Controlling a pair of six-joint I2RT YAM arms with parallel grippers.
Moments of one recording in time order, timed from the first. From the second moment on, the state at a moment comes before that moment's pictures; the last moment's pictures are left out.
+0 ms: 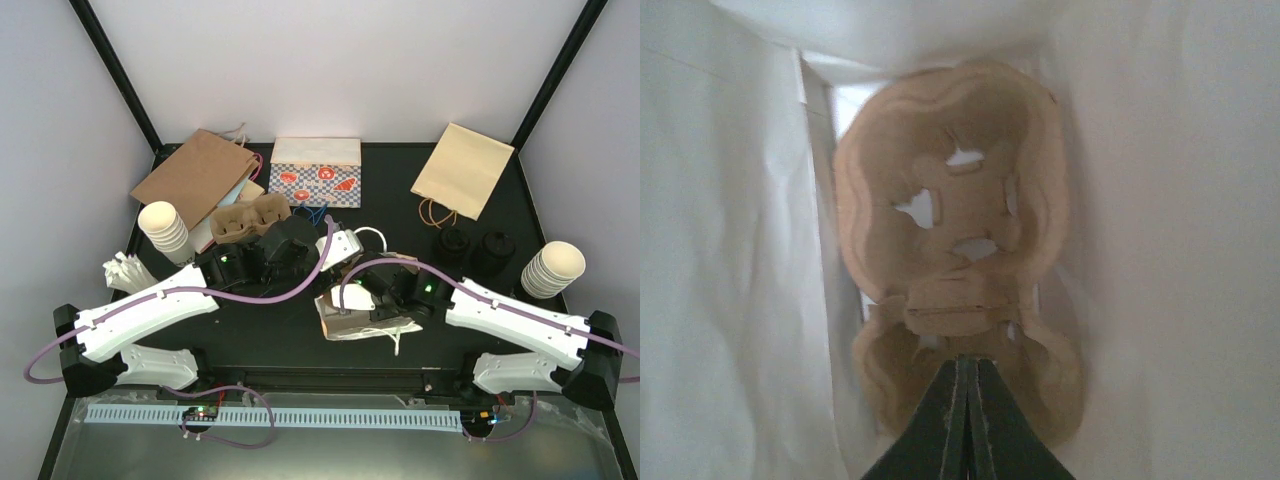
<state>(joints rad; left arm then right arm) -1.08 1.22 1.25 -0.63 -0.04 0.09 1.09 1.17 1.00 -0.87 0.26 -0.79</state>
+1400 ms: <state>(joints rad) -1.29 1.11 1.14 -0.70 0.00 0.07 1.46 1.35 0.67 -0.47 0.70 -0.35</state>
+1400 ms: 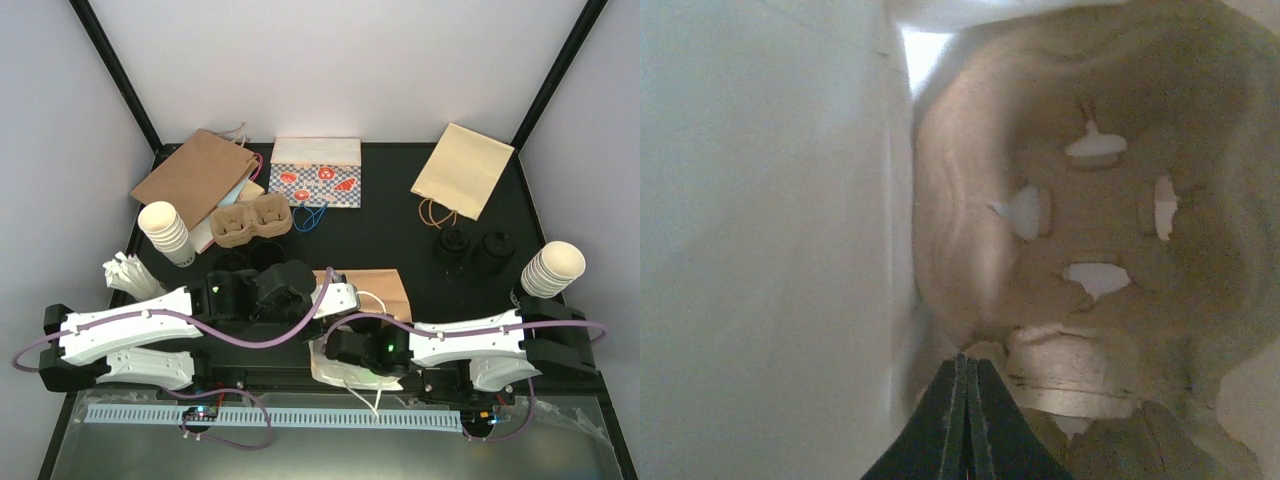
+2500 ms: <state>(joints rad) -1.37 1.14 1.14 -0.70 -0.11 0.00 1.38 1.49 0.71 -0.43 0.84 -0.38</state>
